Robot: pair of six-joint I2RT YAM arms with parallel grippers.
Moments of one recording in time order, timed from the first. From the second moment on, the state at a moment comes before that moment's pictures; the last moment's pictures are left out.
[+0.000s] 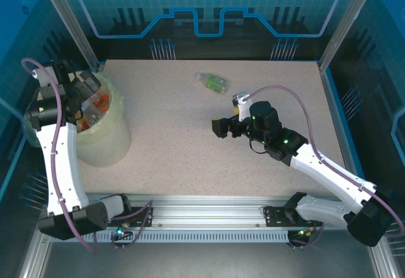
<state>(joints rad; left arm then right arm) 0.32 1.18 1.59 -1.04 -0.13 -0.45 0.69 1.09 0.91 -0.25 -0.02 0.29</state>
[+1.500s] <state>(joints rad) -0.51 1.33 1.45 -0.60 -0.20 -0.50 0.31 1.66 1.21 -0.38 -0.07 -0.08</state>
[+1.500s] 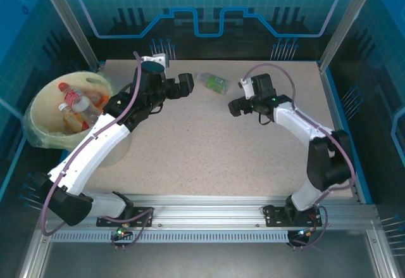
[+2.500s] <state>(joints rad) -0.40 1.25 1.31 -0.63 -0.23 -0.44 0.30 2.62 2.46 -0.84 -0.18 -0.44</state>
